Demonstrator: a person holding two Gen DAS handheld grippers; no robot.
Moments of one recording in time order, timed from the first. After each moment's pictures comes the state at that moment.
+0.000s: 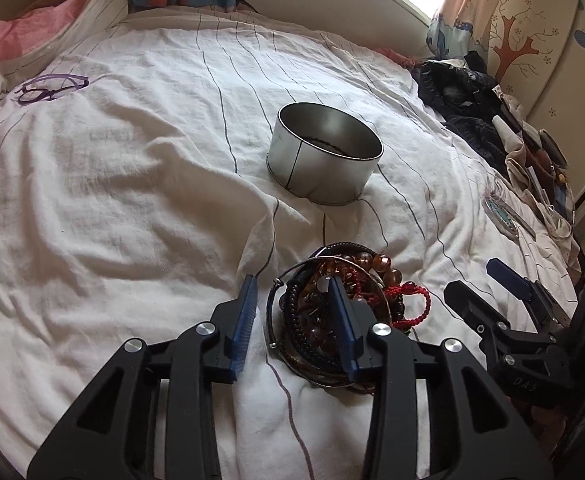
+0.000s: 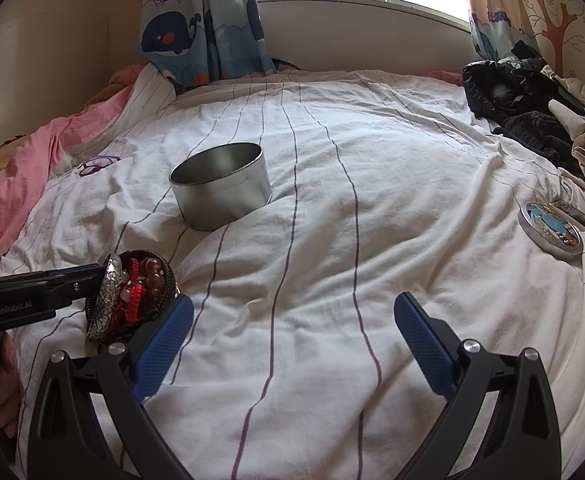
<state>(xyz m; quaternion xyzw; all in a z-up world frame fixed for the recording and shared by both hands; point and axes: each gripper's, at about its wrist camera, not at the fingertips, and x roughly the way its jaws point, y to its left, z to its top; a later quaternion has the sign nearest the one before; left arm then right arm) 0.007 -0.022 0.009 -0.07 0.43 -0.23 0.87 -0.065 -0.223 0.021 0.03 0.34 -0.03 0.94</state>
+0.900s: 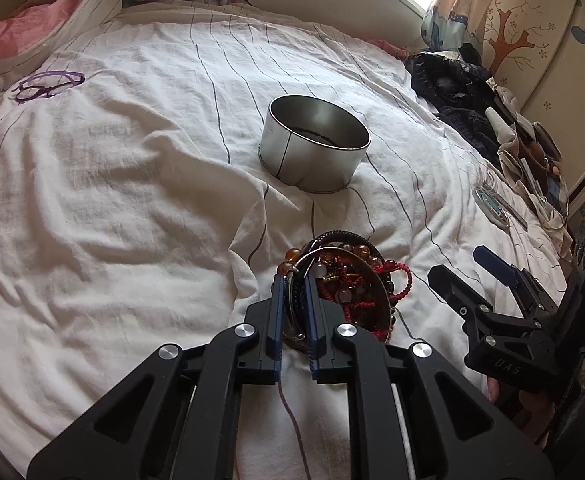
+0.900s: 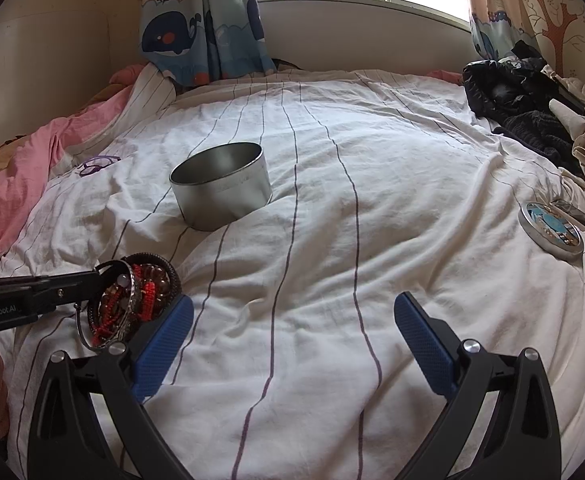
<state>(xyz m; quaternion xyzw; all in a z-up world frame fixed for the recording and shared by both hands) -0.002 -0.021 0.016 -0.07 0.45 -0.24 0.86 -0.065 -0.223 0.021 0.03 0.34 -0.03 0.94</state>
